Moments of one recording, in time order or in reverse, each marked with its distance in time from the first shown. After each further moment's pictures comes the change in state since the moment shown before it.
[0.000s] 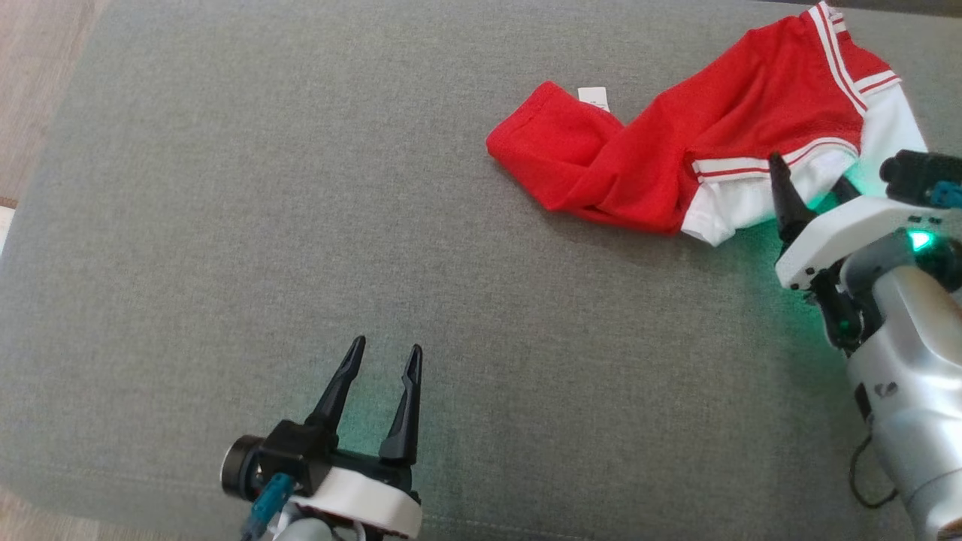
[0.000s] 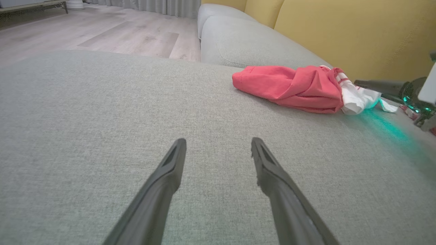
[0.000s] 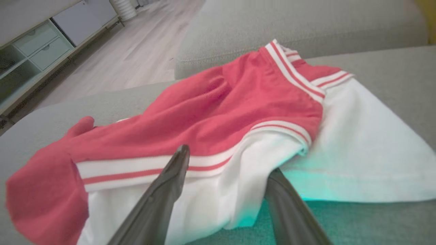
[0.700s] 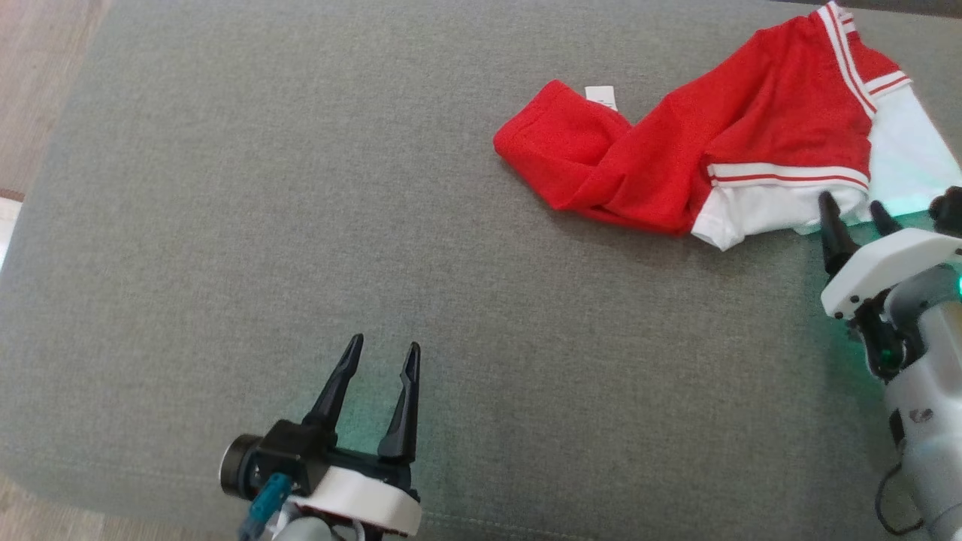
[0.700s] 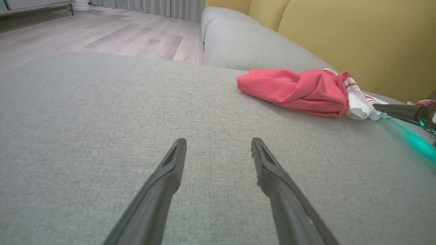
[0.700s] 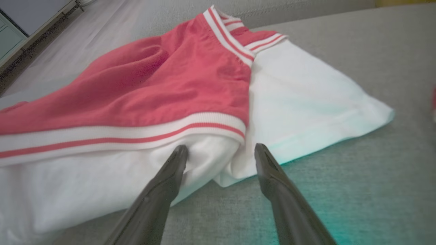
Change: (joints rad) left arm 0.001 -0.003 0.011 -0.003 0.000 -0.002 -0.008; right arm 0.080 -0.034 -0.165 -0.004 -0.091 0.000 0.049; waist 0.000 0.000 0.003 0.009
